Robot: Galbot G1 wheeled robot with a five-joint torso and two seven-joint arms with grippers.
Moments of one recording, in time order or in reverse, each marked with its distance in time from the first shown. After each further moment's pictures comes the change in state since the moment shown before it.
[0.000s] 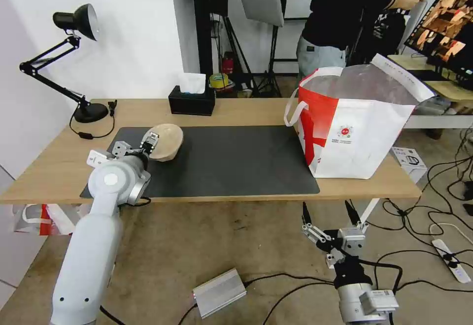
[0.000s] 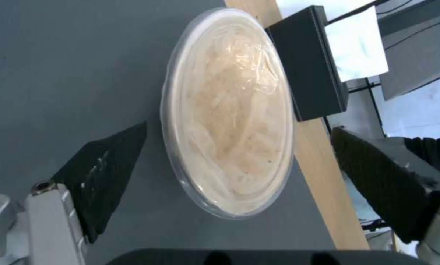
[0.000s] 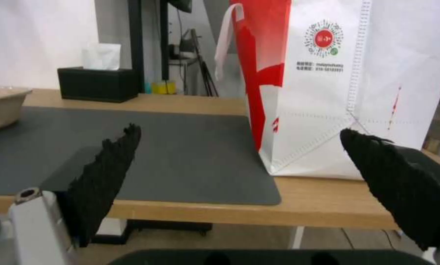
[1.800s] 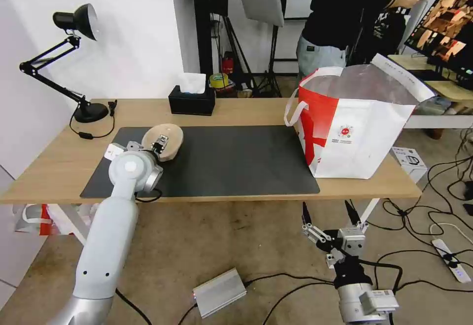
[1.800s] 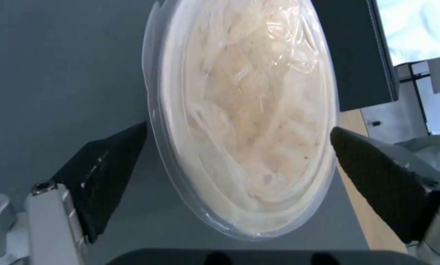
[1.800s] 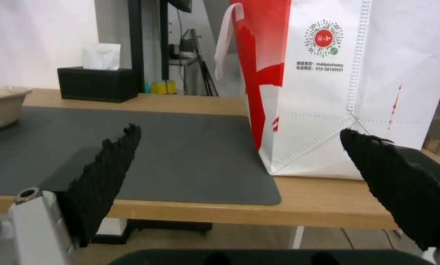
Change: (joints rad) left arm -0.111 -0.060 0.073 0.153 0.047 0.002 -0.067; right arm 0.000 0.000 0.000 0.000 0.000 0.000 0.000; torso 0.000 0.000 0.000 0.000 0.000
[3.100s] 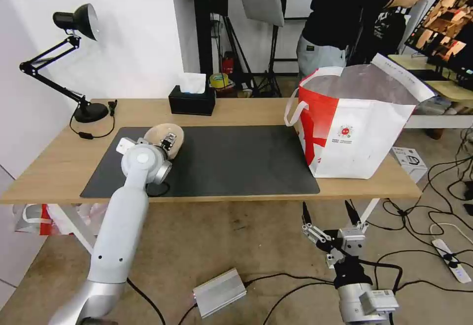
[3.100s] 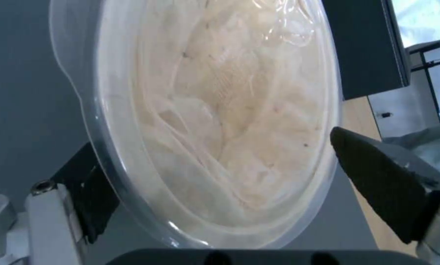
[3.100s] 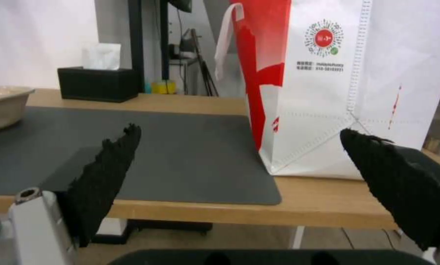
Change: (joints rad) left arm -0.079 -0.052 0.034 0.103 0.041 0.021 0.001; right arm 0.000 0.000 0.000 0.000 0.000 0.000 0.000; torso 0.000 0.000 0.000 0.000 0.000
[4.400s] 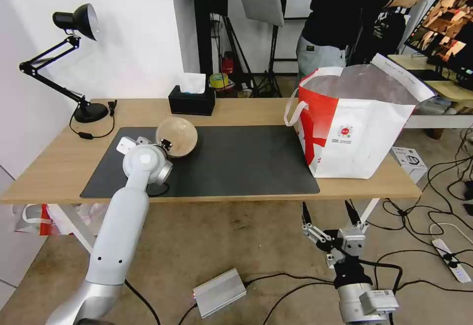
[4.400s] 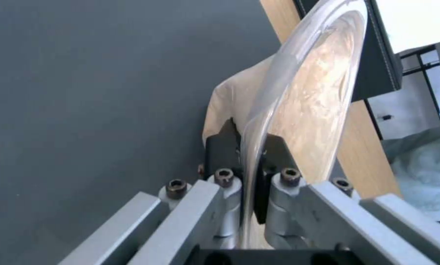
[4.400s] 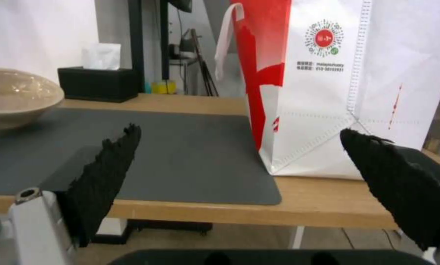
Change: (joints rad) left arm 0.020 0.038 0.023 -0.054 0.005 -0.015 -0.014; right arm 0.000 0.000 0.000 0.000 0.000 0.000 0.000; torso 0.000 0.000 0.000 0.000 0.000
